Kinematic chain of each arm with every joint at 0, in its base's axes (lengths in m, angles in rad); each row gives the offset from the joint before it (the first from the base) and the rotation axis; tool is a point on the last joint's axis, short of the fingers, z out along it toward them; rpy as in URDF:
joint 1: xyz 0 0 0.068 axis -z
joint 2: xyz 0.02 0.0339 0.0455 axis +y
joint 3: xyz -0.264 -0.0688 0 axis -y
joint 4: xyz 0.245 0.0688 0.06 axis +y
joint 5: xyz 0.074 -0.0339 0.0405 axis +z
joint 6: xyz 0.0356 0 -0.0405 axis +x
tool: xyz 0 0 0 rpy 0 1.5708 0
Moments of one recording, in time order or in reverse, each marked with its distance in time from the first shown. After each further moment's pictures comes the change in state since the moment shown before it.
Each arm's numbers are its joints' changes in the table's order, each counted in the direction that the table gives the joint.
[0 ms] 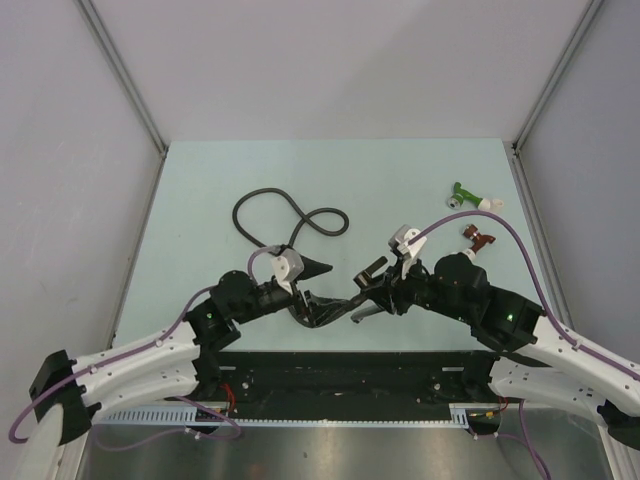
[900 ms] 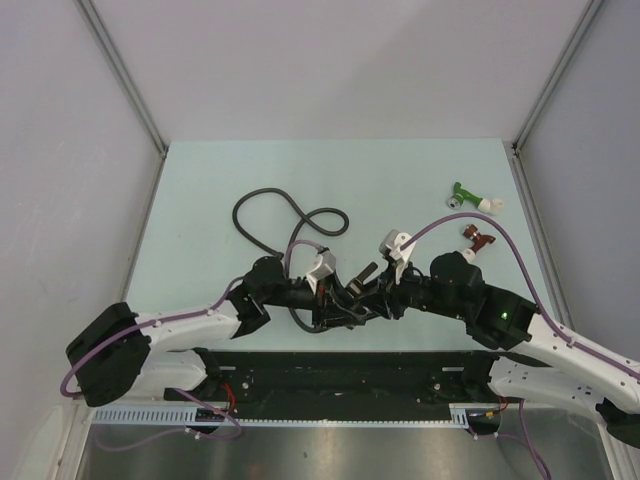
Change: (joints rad) left arm -0.071 0.408 0.027 -0.357 -0.605 -0.258; right arm -0.003 0.026 -0.003 -0.038 0.131 -0.044
